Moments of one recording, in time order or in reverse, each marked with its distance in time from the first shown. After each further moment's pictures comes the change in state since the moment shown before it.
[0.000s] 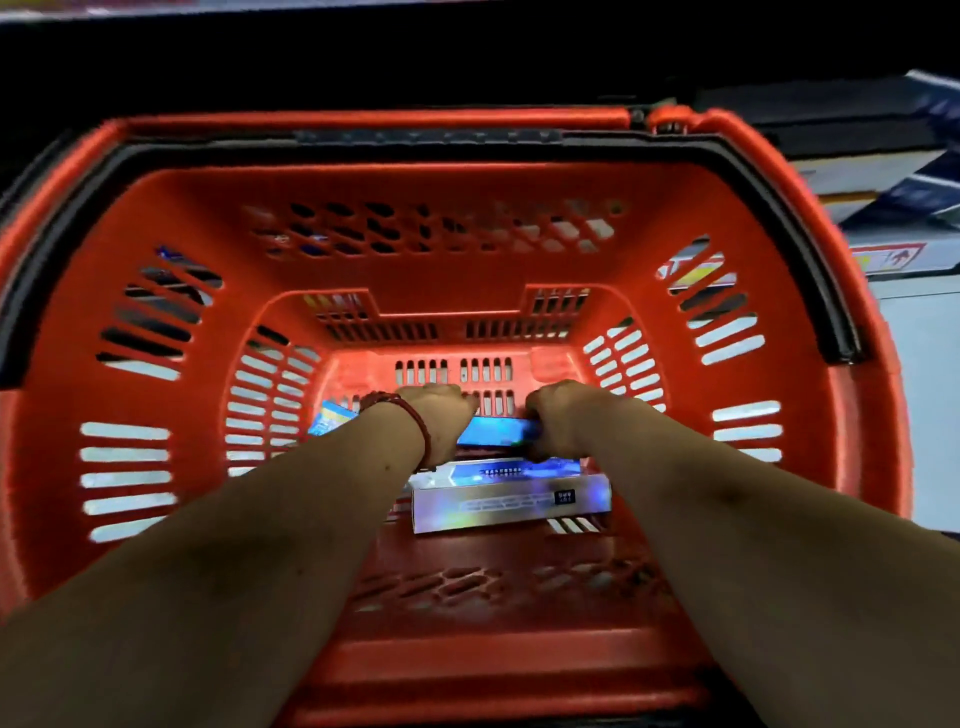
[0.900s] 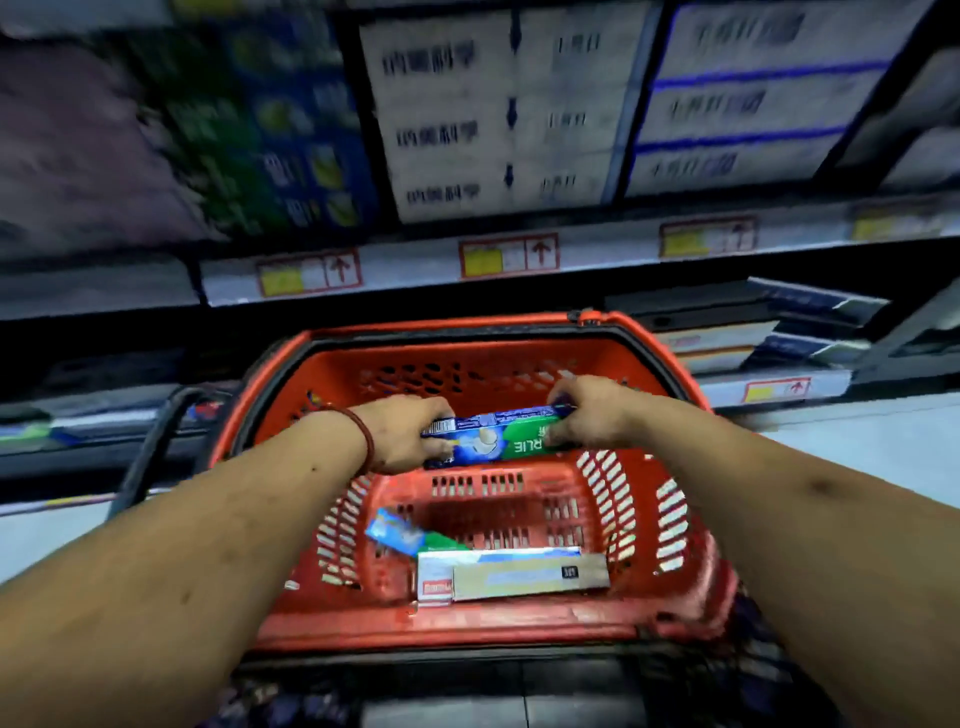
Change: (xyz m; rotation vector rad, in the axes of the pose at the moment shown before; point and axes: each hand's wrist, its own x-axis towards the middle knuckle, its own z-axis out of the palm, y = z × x) left_hand -0.160 -0.026 -0.132 -0.236 0.297 -0.084; right_hand -0.164 -0.006 -0.108 0.406 0.472 -0.083
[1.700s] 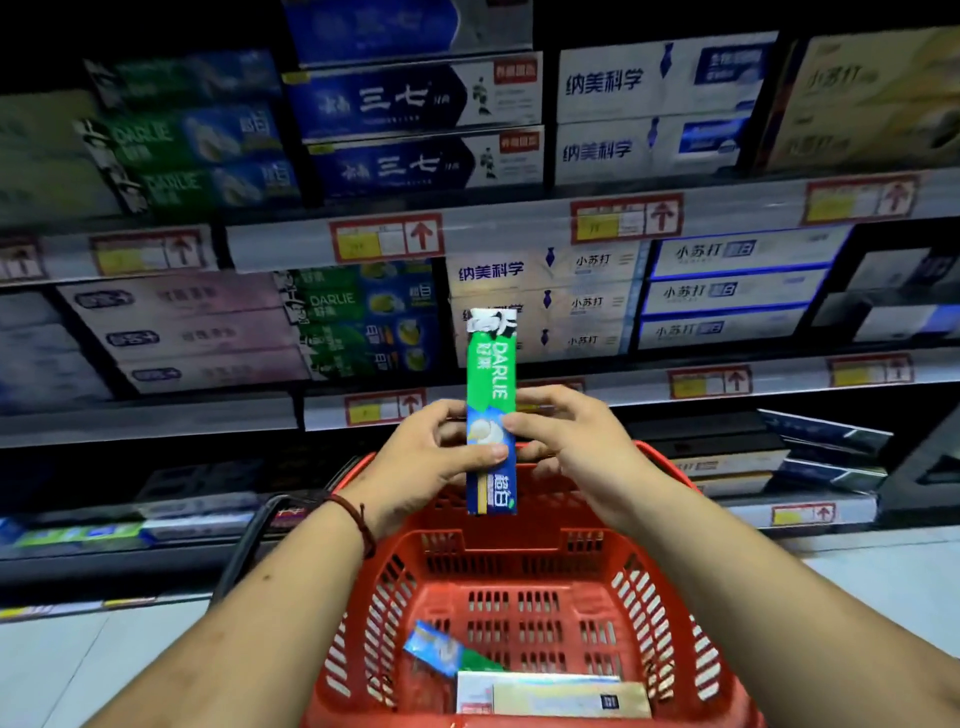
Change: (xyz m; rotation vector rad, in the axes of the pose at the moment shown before) left_hand -0.084 0.039 -0.082 -1.275 0.509 0.169; right_hand -0.072 -0.117 -0.046 1.075 0.228 -0.338
